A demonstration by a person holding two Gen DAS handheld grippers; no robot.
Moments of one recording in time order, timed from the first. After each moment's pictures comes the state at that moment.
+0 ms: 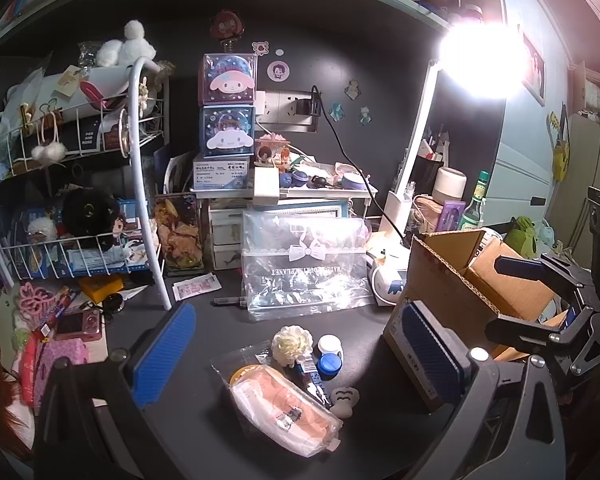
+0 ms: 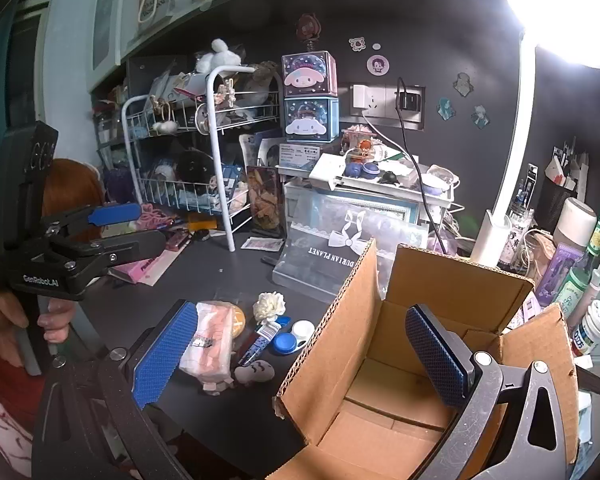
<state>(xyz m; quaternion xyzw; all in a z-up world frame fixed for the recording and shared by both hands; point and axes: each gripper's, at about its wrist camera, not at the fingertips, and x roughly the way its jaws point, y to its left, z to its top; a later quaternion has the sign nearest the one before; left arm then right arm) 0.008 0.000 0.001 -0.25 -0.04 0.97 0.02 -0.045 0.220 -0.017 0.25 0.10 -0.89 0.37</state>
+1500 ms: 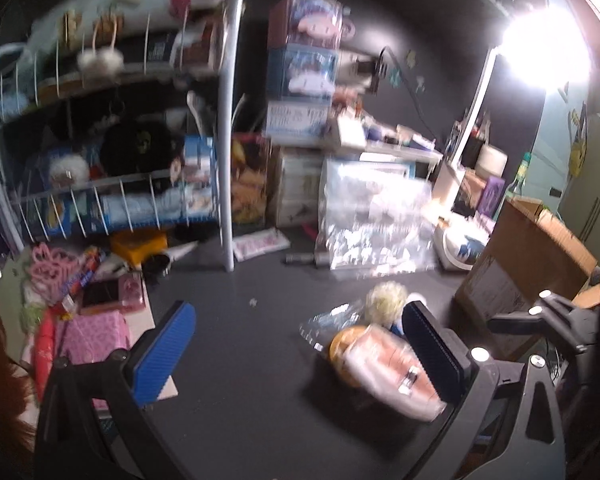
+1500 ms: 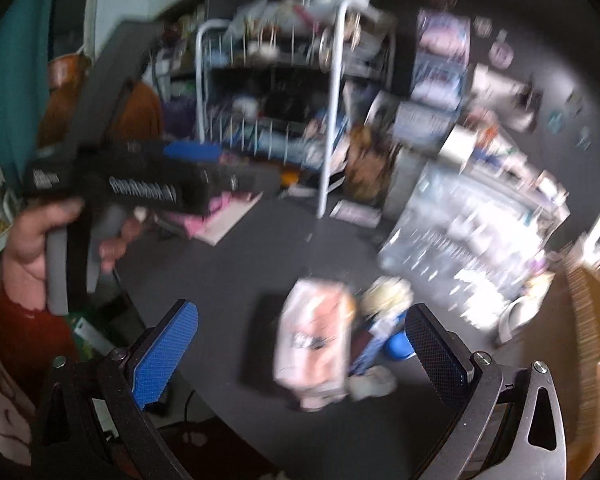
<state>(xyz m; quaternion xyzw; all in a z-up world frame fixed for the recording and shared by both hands) -0.004 -0.113 -0.060 -0.31 -0.06 0.95 0.01 -0.006 0.082 -0.092 0.31 0.18 -0.82 0.44</state>
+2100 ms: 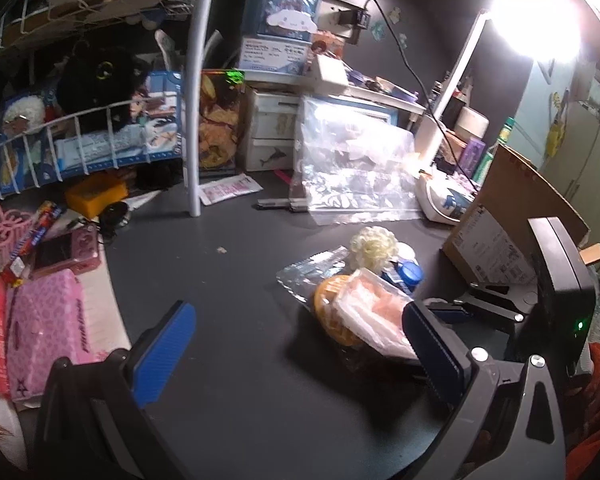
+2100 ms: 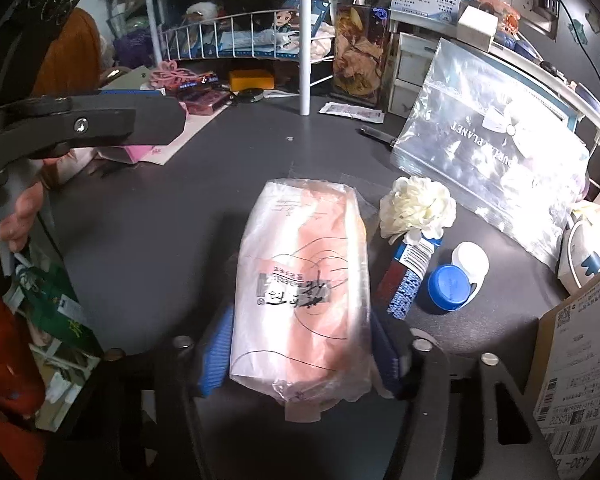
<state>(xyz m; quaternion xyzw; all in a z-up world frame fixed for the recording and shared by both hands) -0.013 -0.108 -0.101 -0.37 -0.08 0.92 0.09 -0.046 0.061 -0.168 0.40 0.20 -0.80 0.40</state>
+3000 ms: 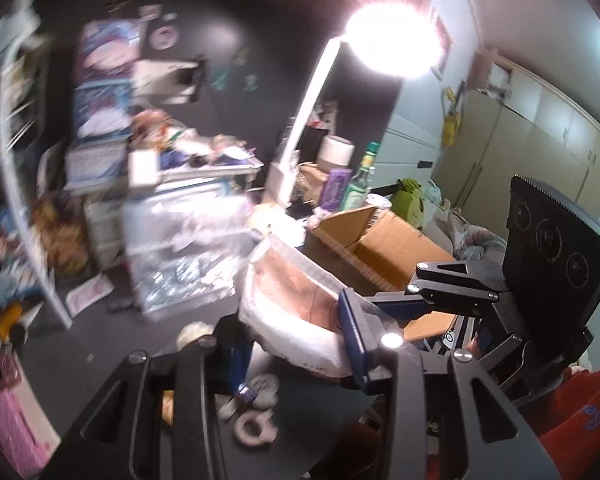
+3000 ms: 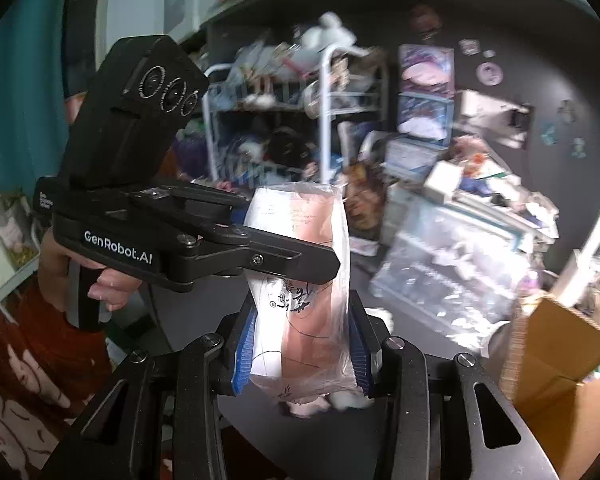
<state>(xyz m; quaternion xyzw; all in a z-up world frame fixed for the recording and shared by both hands) -0.035 0.012 0.024 -0.31 -0.05 0.91 0.27 -0.016 0.145 -0.013 0.26 0.13 -0.84 0.46</state>
